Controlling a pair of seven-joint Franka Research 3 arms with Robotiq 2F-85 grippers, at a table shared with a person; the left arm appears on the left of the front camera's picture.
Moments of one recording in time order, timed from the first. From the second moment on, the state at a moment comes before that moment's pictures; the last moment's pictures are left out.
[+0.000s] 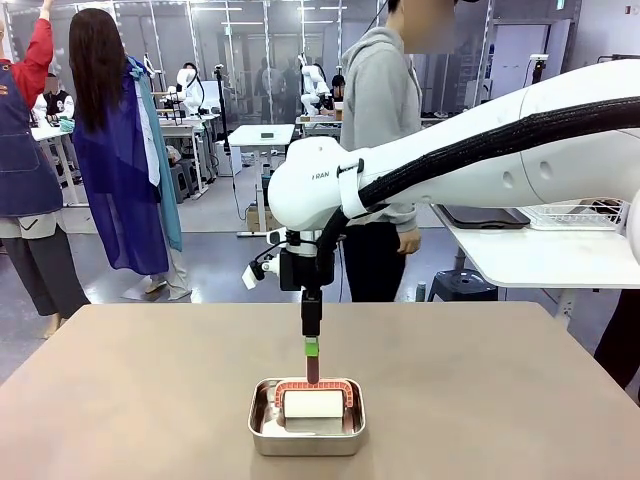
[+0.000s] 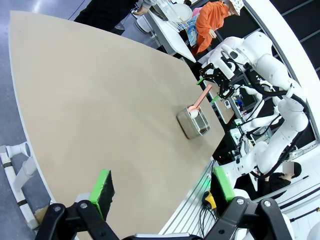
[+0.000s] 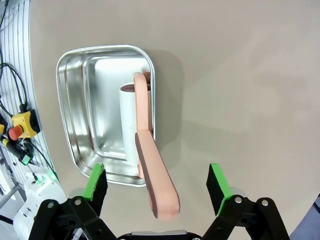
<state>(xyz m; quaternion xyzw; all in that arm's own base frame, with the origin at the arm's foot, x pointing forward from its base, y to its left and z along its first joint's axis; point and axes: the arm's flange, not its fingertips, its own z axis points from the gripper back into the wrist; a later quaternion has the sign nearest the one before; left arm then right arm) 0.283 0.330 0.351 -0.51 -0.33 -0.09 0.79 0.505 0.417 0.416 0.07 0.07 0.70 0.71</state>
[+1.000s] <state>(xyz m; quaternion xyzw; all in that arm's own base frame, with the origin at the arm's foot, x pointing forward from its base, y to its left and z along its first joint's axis) 0.282 0.331 0.351 -0.51 -0.33 -0.09 0.79 0.525 0.391 0.434 0.16 0.06 0.65 0.74</state>
